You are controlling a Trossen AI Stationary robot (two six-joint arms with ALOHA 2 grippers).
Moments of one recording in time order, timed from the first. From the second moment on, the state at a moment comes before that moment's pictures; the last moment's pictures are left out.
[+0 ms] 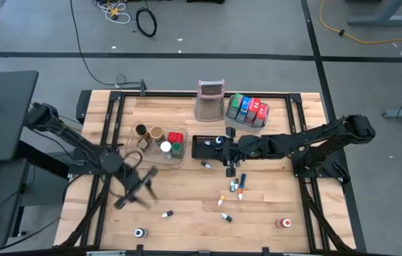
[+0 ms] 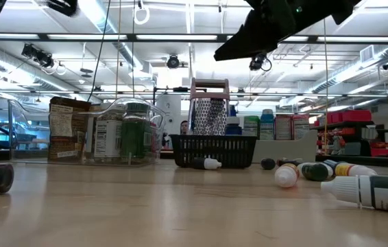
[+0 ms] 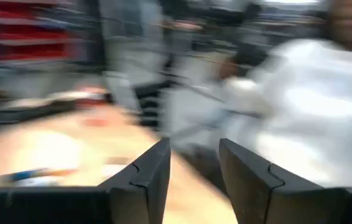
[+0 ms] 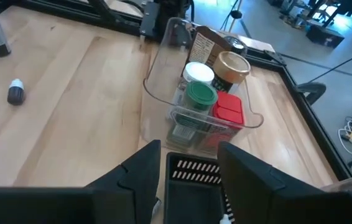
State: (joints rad) left arm -0.52 0.95 0.37 0.54 0.15 -0.02; right arm 0.12 1.41 0.85 0.11 0.22 -0.19
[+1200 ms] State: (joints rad) left arm -0.84 1.32 0.37 0.64 0.20 -0.05; right arm 0.12 1.41 0.85 0.07 0.11 -0.11
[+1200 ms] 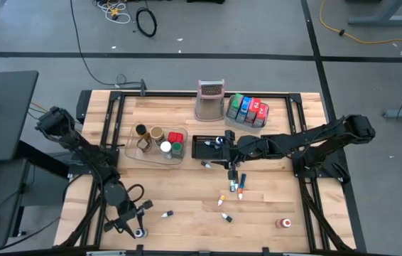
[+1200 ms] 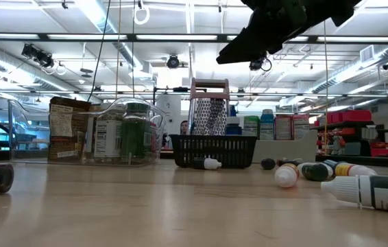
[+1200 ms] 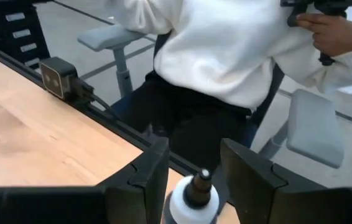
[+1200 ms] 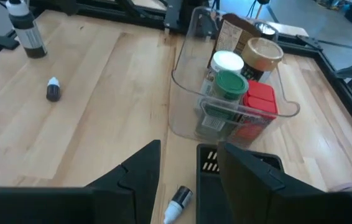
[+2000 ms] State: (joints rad) left arm -0.85 1.33 0.37 0.58 0.17 -0.06; right arm 0.12 1.41 0.85 0.04 0.11 -0.11
